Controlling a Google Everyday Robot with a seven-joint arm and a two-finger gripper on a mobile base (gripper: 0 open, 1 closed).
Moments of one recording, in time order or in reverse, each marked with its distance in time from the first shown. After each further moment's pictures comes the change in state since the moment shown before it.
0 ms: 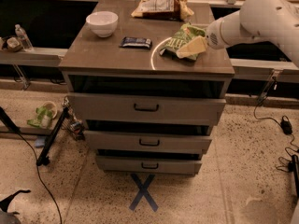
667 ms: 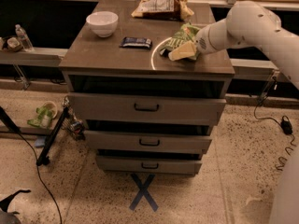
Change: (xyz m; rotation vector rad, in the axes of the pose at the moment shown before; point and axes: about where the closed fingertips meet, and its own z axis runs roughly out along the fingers) arm 0.004 0.020 0.041 -0.057 0.010 0.070
